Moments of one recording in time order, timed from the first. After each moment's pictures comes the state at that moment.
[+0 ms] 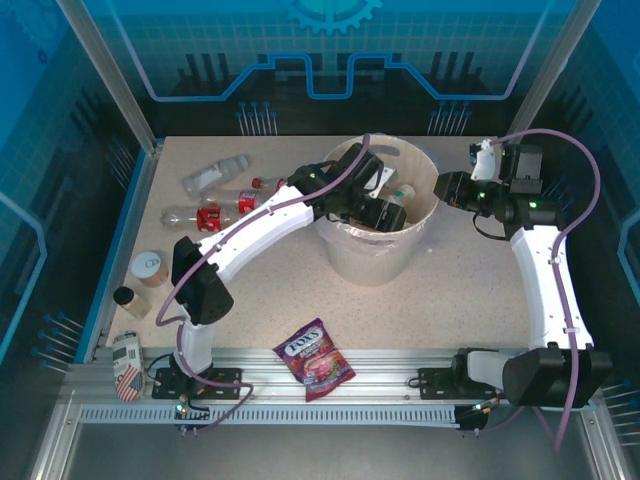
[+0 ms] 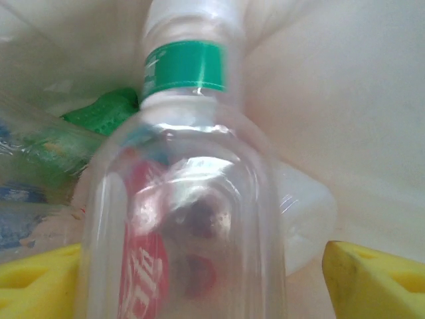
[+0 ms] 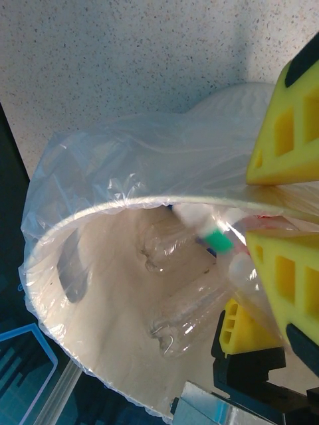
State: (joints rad) left arm -0.80 1.97 2.01 -0.91 0.21 -0.38; right arm -0.07 1.23 1.32 -0.79 -0.55 0.31
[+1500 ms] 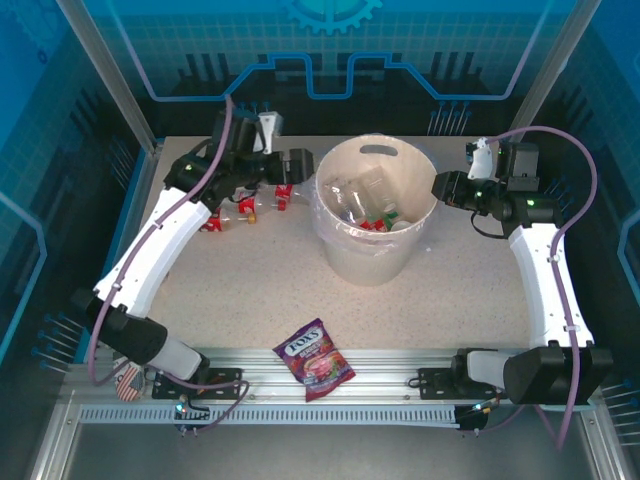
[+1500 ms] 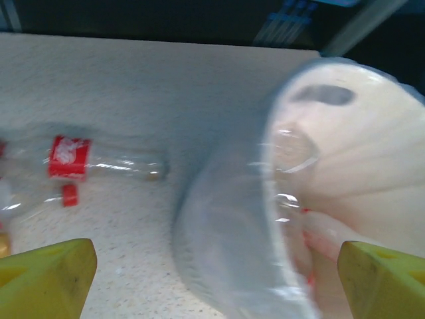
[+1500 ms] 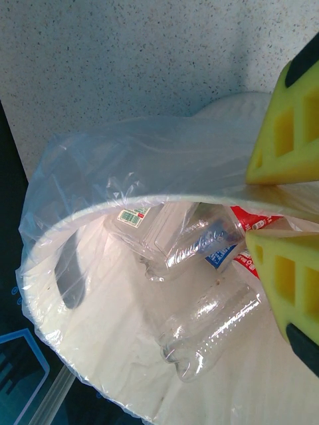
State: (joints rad) left arm -0.39 1.50 1.70 -0.84 0.13 -0.43; right arm -0.05 1.24 1.34 -0.80 -0.53 0.29
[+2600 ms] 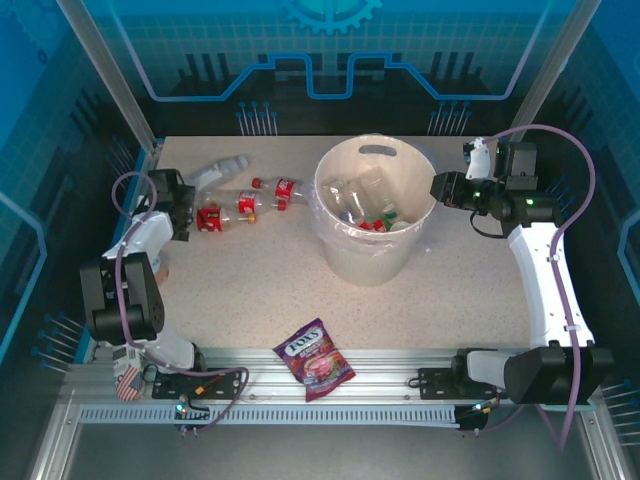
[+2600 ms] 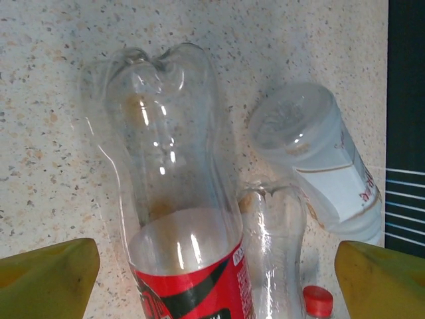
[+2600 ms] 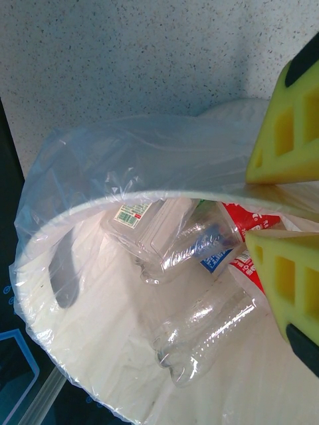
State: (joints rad) left arm 0.22 1.61 1.04 -0.31 -0.11 -1.31; right arm -0.04 1.24 1.35 -0.82 -0.52 0.25
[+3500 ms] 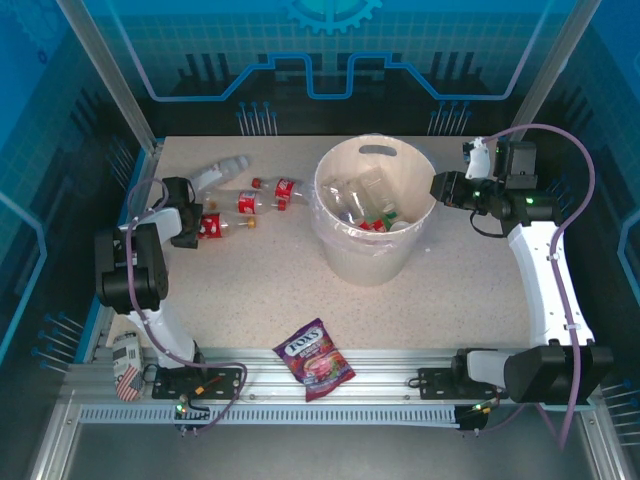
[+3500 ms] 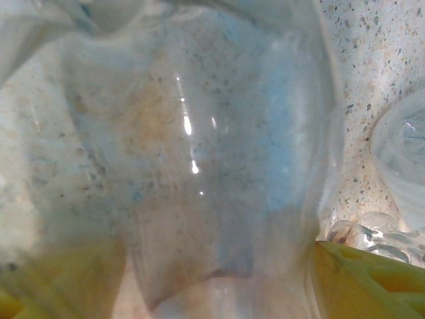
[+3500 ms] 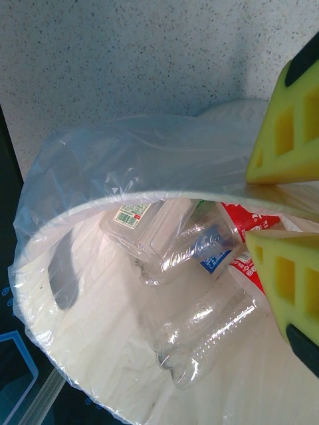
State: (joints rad) left arm 0.22 1.82 1.06 -0.28 -0.11 -1.35; right arm -0.04 1.25 1.36 -0.83 -0.51 0.25
